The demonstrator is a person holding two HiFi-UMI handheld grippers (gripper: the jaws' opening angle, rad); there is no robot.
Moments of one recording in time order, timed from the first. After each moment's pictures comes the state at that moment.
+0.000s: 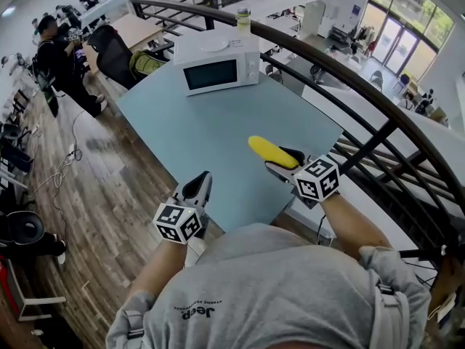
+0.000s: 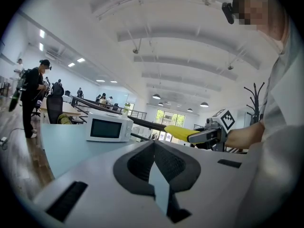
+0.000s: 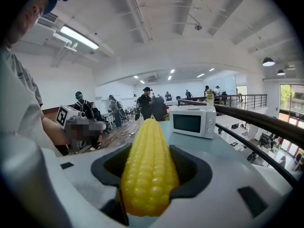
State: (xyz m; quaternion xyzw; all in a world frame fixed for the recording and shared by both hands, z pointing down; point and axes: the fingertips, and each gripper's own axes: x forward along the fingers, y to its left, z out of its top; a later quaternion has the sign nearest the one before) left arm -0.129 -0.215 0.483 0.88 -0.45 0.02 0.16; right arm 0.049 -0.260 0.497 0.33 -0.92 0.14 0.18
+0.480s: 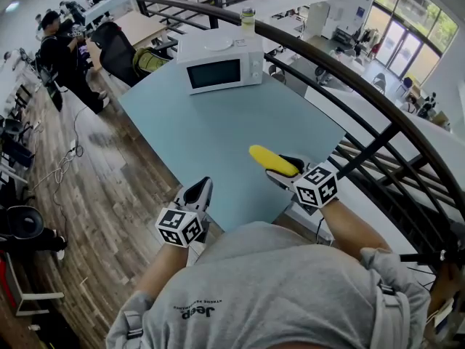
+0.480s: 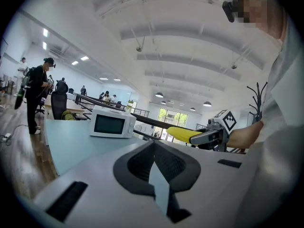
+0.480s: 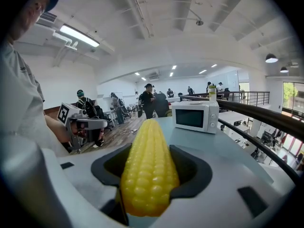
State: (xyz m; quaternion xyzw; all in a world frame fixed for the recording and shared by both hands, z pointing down) left arm -0.134 -0.205 0.502 0.87 -0.46 0.03 0.17; right arm 0.047 -0.248 0.520 0.31 -0.92 0.15 0.20
